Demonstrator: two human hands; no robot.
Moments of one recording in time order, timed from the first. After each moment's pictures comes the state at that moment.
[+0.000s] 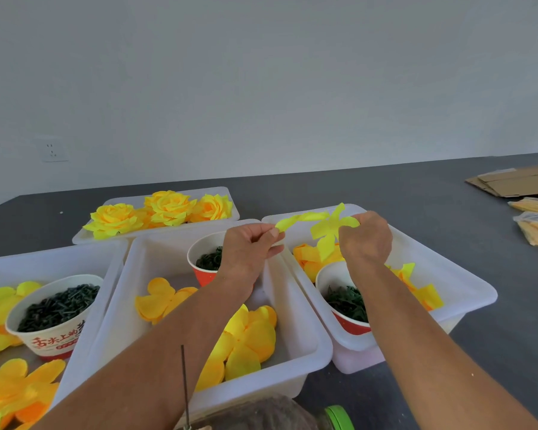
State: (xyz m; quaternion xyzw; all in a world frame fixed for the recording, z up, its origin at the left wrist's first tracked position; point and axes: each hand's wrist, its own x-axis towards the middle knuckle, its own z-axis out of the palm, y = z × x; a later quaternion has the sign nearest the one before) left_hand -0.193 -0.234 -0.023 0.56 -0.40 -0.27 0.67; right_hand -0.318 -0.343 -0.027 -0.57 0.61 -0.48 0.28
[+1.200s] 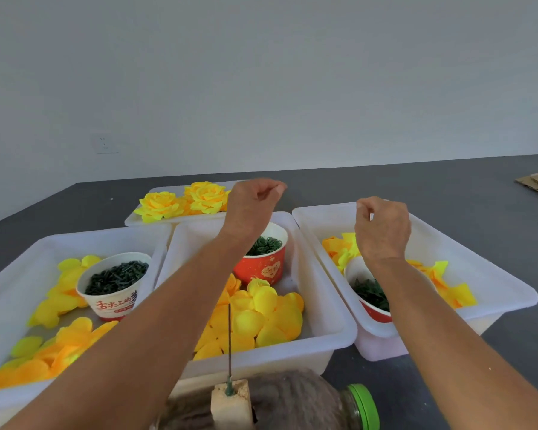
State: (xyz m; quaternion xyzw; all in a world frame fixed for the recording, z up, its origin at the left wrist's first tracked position) left_hand -0.157 -0.222 0.019 0.64 -0.48 -0.02 0.60; right_hand -0.310 -0.323 -0.022 -0.71 0.48 -0.52 0.09
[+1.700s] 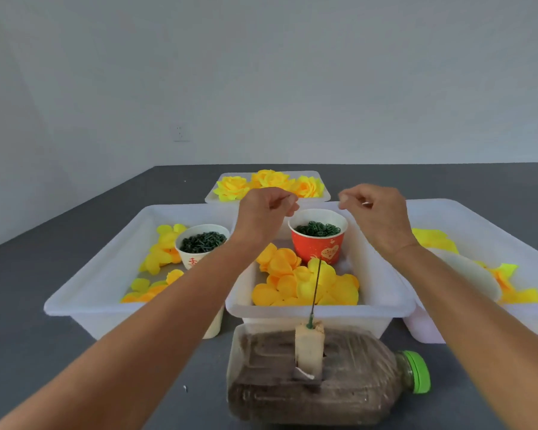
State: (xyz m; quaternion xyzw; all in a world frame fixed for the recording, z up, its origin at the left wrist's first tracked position) left_hand -0.134 -0.117 0.013 0.68 -0.44 -0.03 0.58; right_hand -0.268 -0.241 0.006 -0.80 0.23 -0.47 0.31
